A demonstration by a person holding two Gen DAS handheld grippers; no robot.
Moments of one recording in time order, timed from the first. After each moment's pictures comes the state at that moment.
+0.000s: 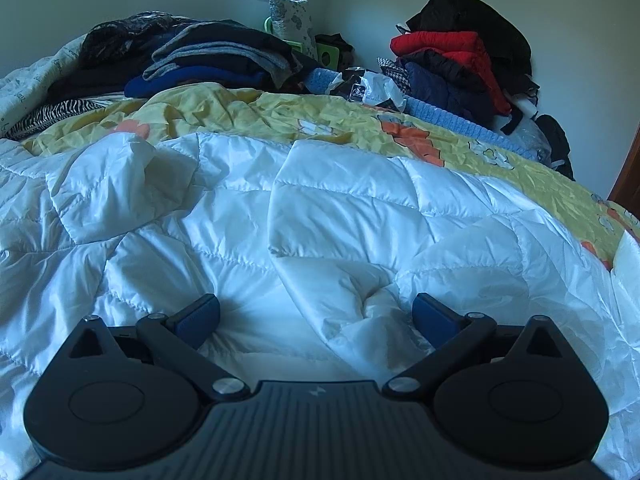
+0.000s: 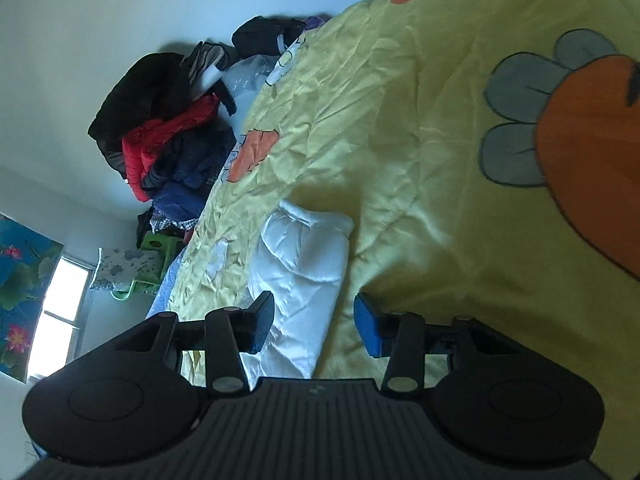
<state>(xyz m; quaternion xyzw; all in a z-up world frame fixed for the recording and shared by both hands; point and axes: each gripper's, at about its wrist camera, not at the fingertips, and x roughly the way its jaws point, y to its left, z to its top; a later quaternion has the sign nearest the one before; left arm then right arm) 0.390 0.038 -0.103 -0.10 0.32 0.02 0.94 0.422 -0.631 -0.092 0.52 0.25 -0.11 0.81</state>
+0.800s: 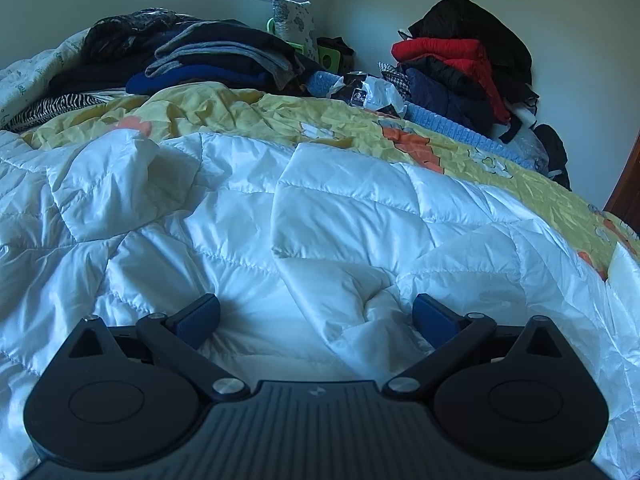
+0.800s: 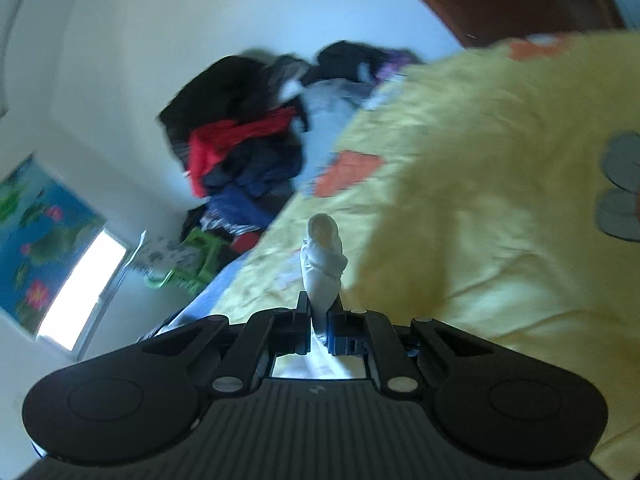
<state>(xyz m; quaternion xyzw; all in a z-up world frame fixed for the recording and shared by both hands) 0.388 0.043 -0.103 -0.12 0.31 0.02 0.94 0.419 -0.594 -0.043 0.43 0.18 -0.04 0.88</state>
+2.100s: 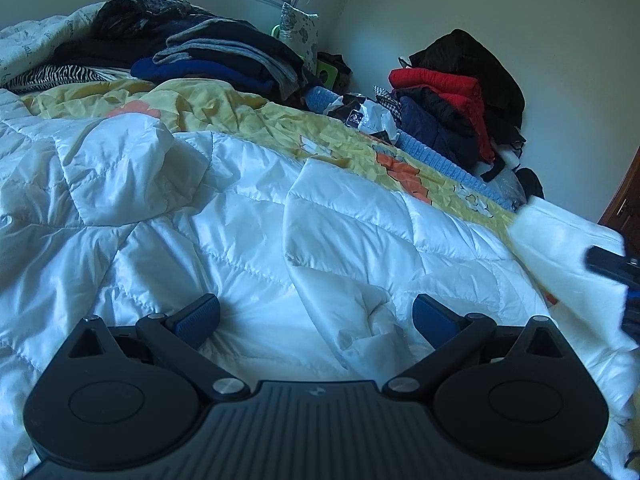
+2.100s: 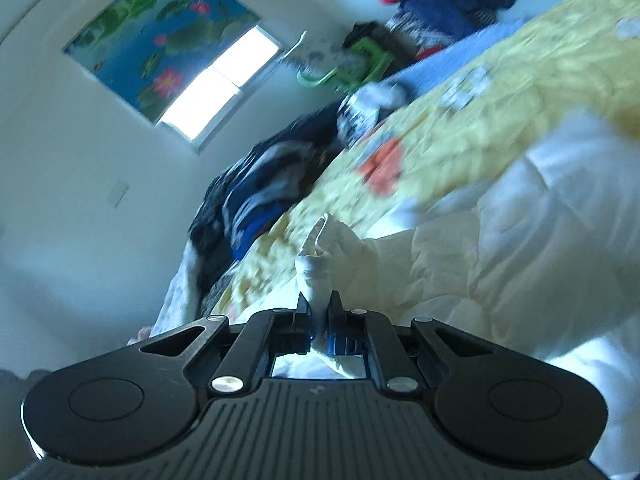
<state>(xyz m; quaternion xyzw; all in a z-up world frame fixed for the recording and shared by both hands) 0.381 0.066 -0.105 -0.20 0.28 -0.01 0.94 0.420 -0.237 -0.002 0.33 0.33 0.26 0.85</state>
